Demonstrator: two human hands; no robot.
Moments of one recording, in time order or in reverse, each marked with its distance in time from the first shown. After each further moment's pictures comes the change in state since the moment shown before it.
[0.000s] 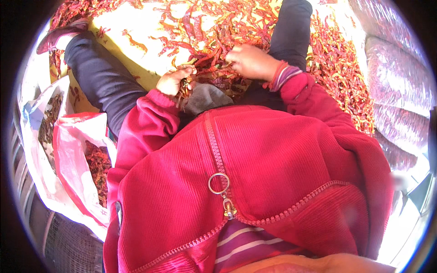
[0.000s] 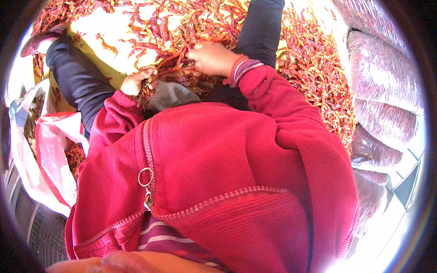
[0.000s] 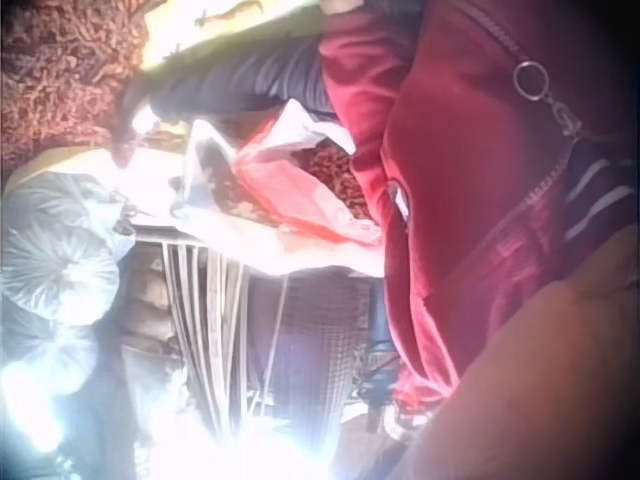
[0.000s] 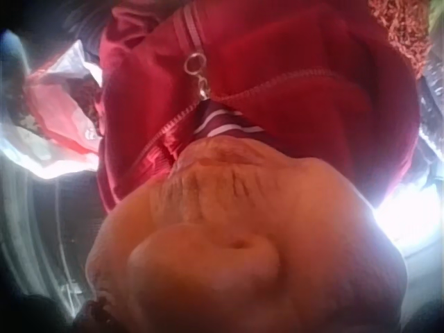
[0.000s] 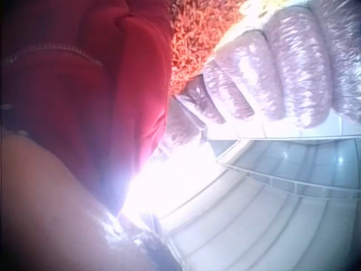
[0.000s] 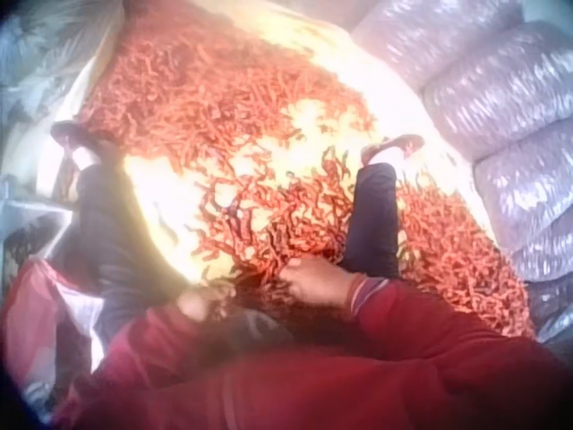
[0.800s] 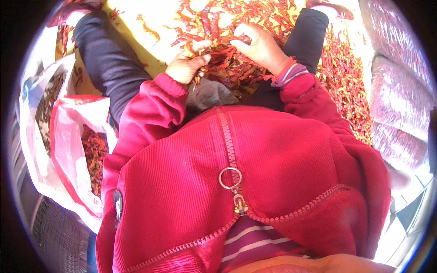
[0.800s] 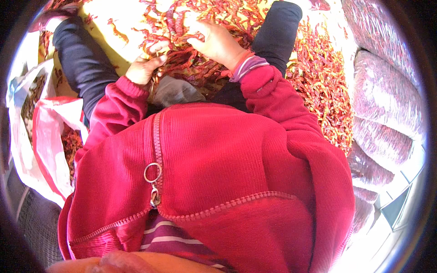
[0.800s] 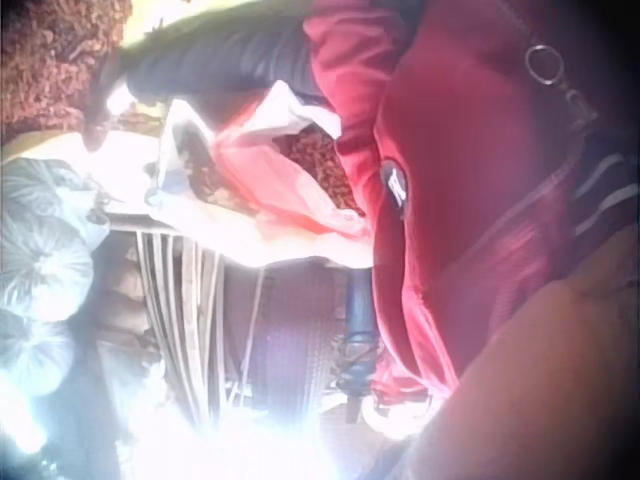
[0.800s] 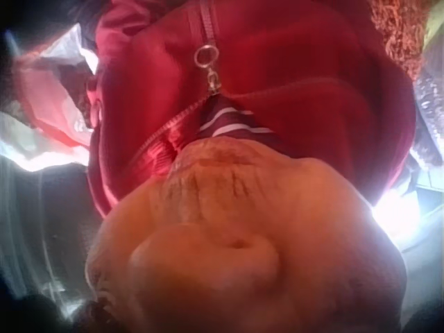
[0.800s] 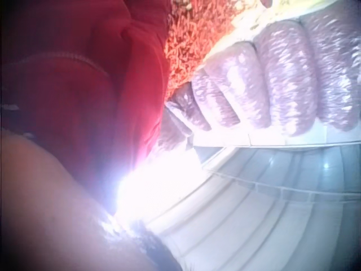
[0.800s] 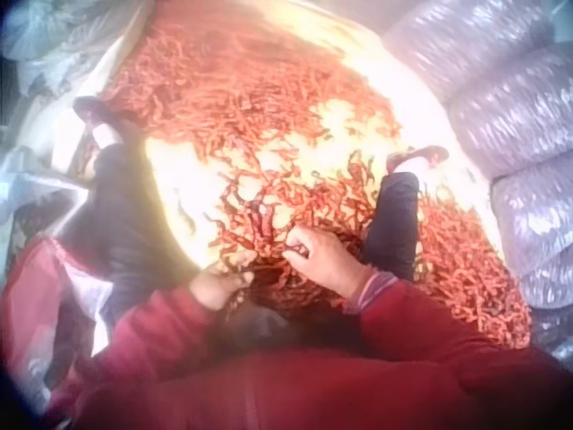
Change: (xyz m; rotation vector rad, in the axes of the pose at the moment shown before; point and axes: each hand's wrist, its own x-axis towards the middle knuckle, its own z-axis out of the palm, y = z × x) left_hand 0.002 0.011 0.016 0.137 0.079 0.322; right_hand 0.038 -0.027 -0.032 0.361 0.517 0.006
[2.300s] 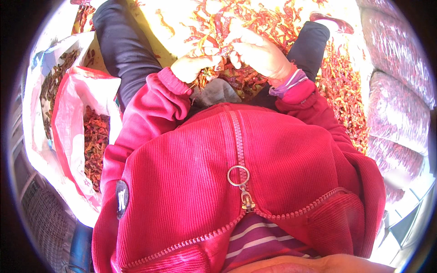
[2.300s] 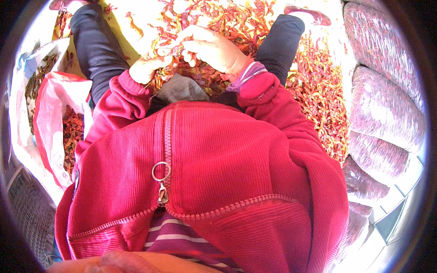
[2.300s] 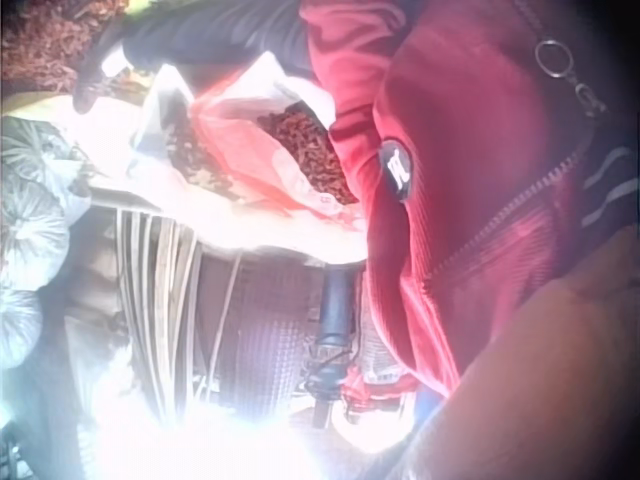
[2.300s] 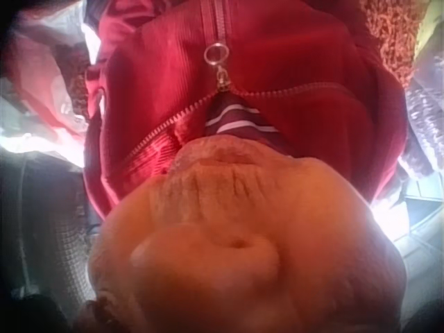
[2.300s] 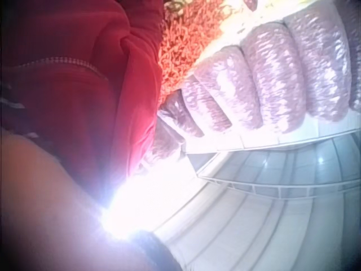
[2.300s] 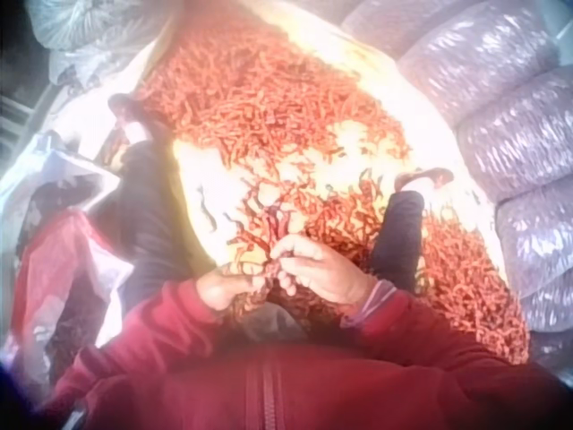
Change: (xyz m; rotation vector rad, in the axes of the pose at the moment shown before) left_hand -0.027 0.014 -0.002 -0.145 -0.273 0.036; right_hand -0.003 -0.051 0.002 1.023 -0.344 0.335
